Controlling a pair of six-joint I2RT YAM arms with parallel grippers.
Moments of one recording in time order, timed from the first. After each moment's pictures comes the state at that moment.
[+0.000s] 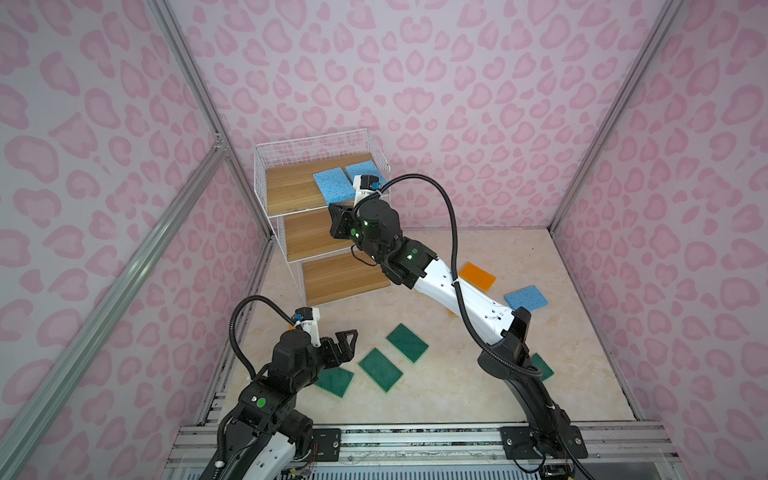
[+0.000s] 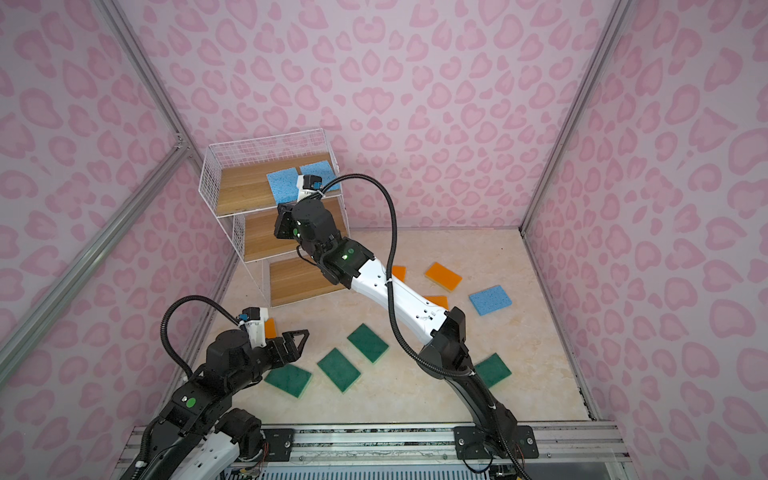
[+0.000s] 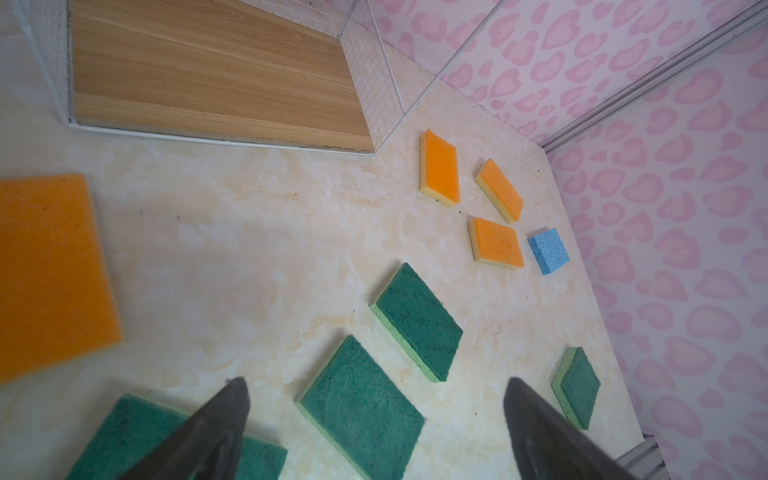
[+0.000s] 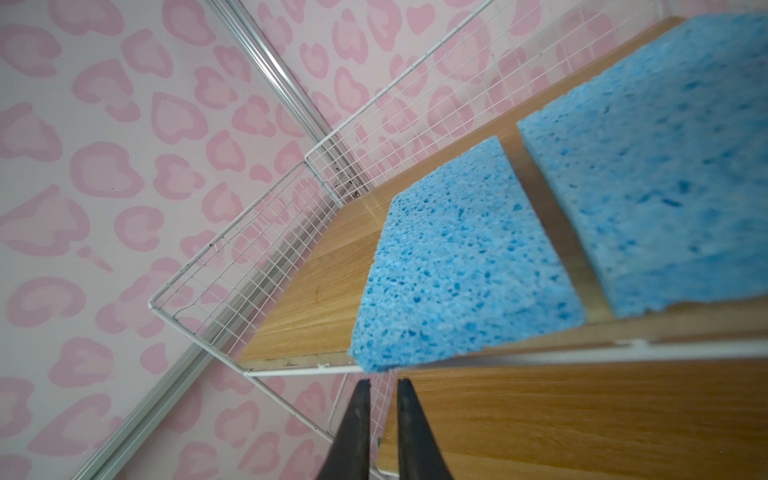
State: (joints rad) left arm -0.42 0.46 0.52 -0.61 0.07 -0.66; right arm 0.95 2.28 2.54 -0.28 0.24 0.65
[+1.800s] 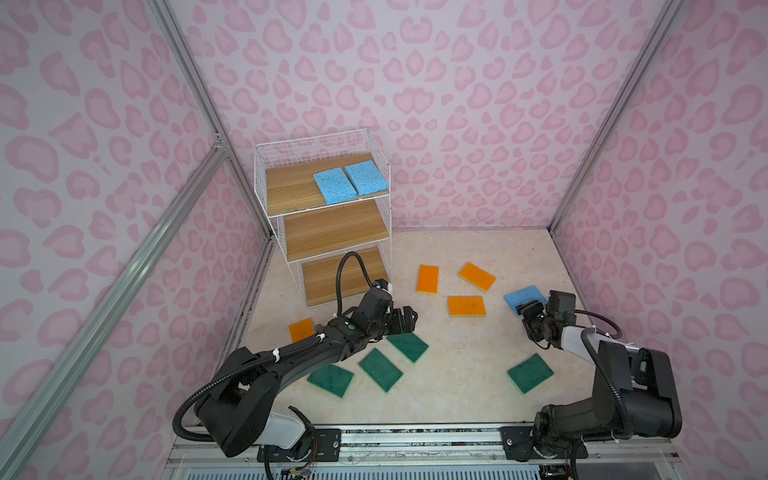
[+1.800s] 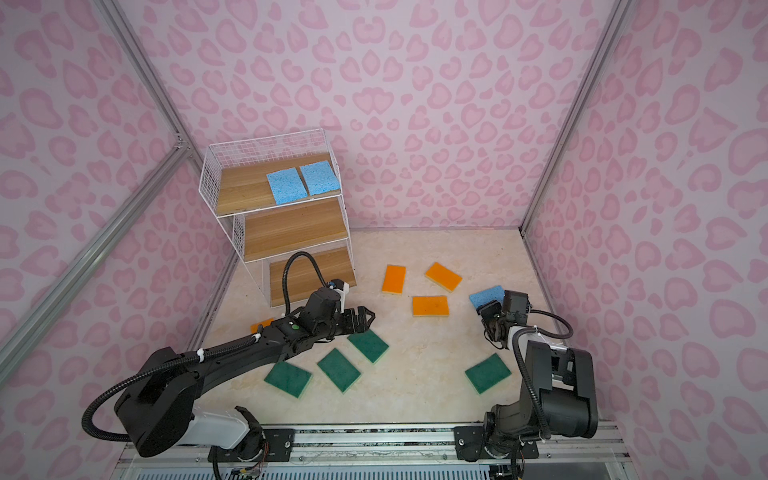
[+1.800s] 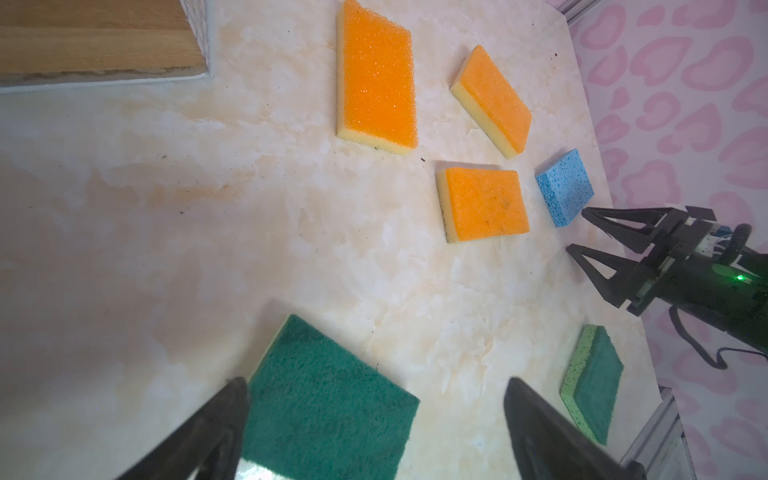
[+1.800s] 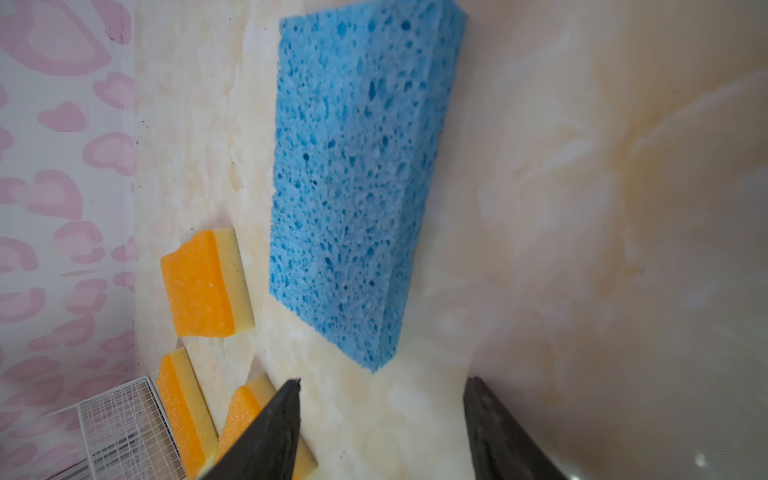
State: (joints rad) left arm -0.70 1.43 0.78 -0.07 0.07 -0.71; right arm -0.22 1.48 0.55 0.06 -0.23 0.97
